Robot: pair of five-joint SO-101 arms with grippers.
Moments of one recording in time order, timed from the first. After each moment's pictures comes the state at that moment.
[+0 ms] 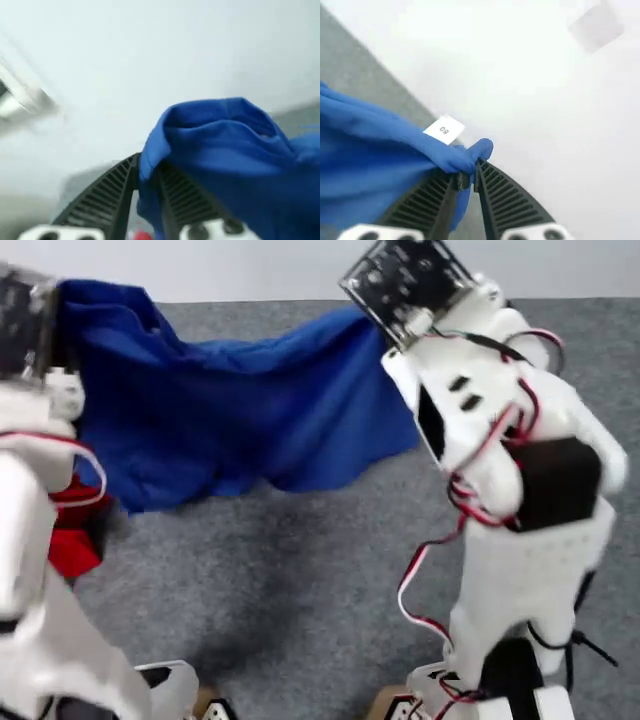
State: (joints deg) left arm -12.7 -23.4 -41.5 91.6 -18.9; right arm -15.5 -12.1 -47.1 82.3 38.1
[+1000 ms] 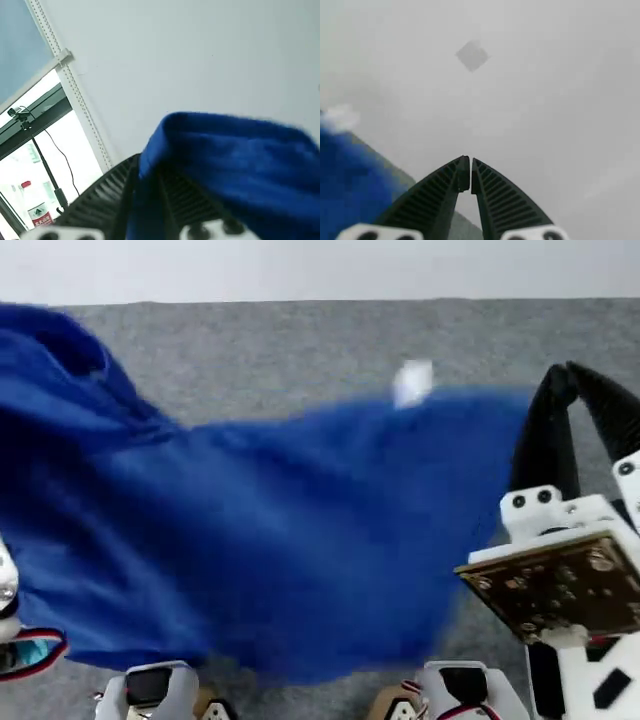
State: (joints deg) left arm -12.7 -41.8 -40.6 73.3 -25.2; right arm -3.3 -35.6 -50.1 92.8 43.3
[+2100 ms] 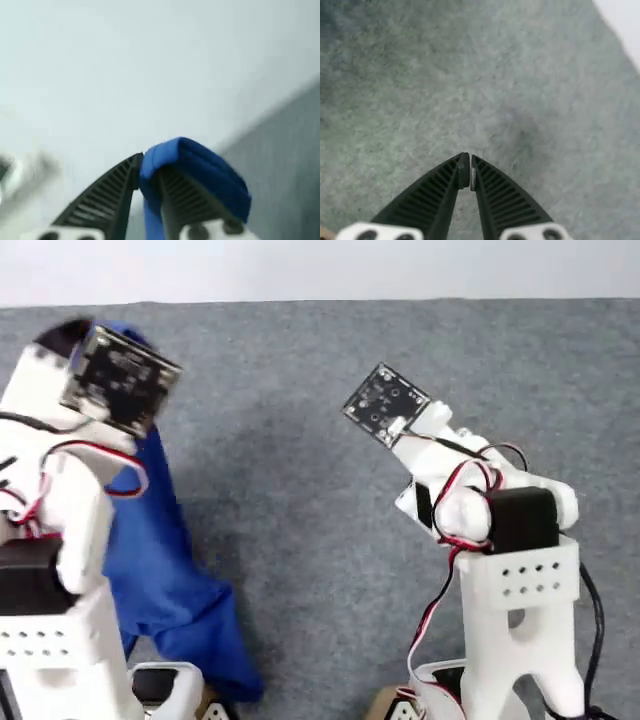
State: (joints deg) left arm -2.7 -41.0 3.2 57.3 -35.2; right arm -10.5 -35.0 8.2 90.7 39.4
